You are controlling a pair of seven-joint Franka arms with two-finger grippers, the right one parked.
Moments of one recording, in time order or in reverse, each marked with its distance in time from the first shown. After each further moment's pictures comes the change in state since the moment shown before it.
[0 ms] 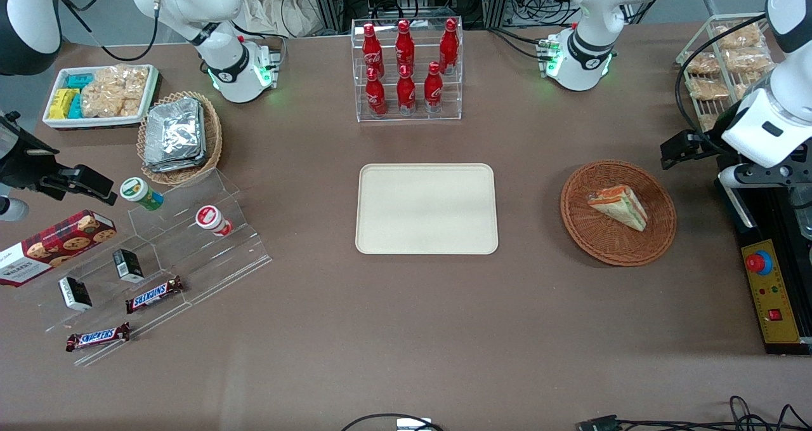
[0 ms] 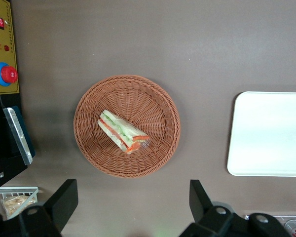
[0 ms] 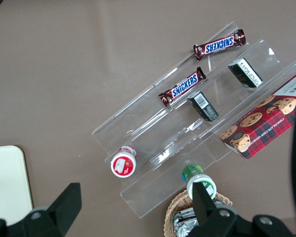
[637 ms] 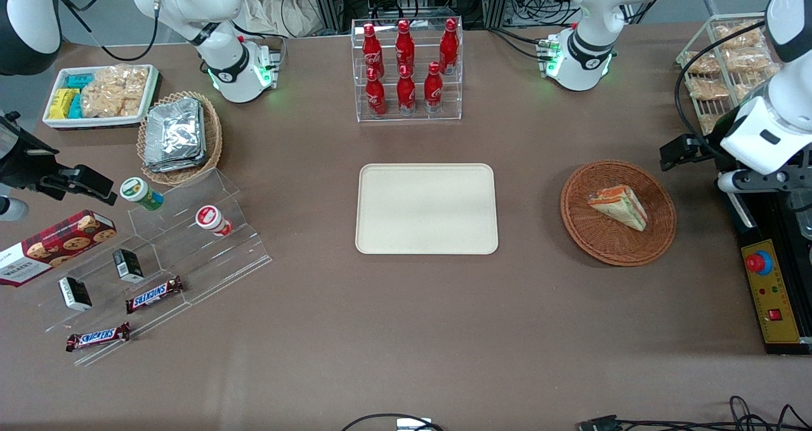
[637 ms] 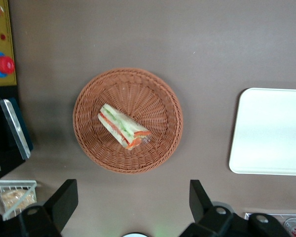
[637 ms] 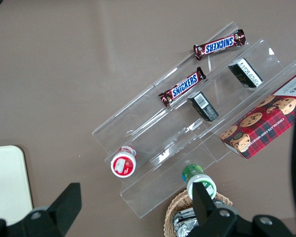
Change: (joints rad) arm 0.001 0.019 0.011 -0.035 0.001 0.002 -0.038
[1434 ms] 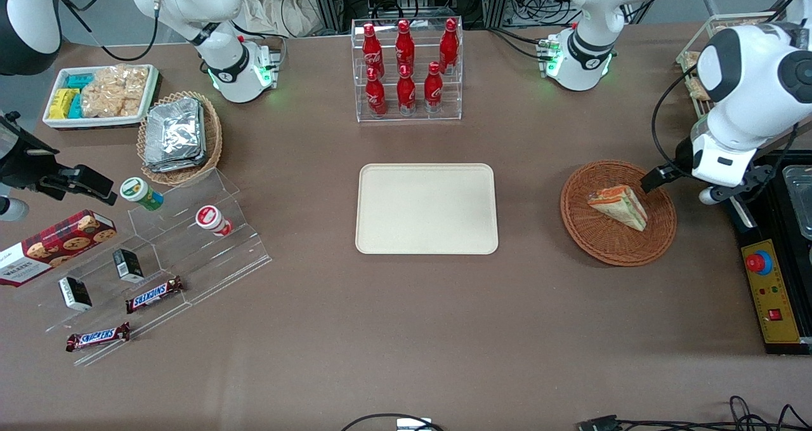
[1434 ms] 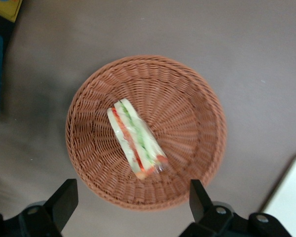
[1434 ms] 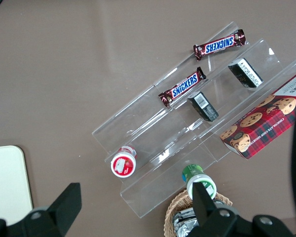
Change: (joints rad) arm 0.100 -0.158 0.012 -0.638 0.001 0.605 -0.285
